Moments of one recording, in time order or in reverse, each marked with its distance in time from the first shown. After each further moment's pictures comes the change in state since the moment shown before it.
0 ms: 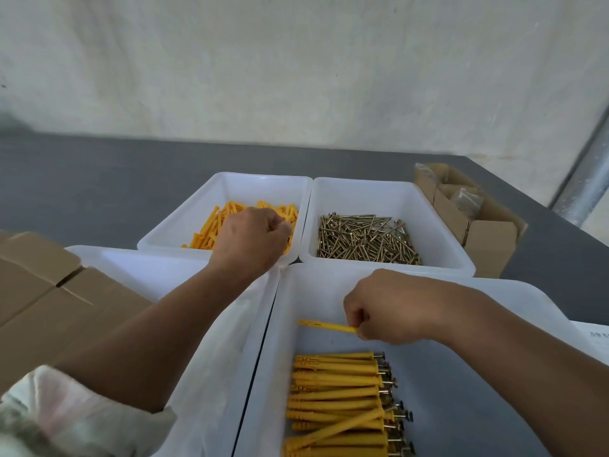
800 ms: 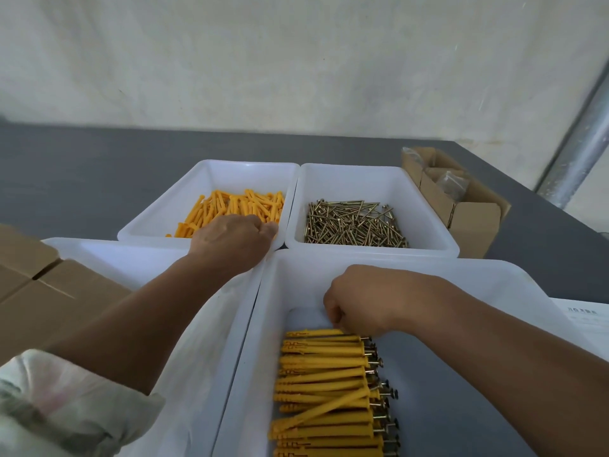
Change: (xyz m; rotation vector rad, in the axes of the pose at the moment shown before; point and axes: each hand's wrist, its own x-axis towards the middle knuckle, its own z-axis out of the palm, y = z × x) left_hand 0.010 -0.021 0.013 0.407 -0.244 -0.004; right_hand 0.012 -0.009 0.015 -0.161 -0.083 -0.029
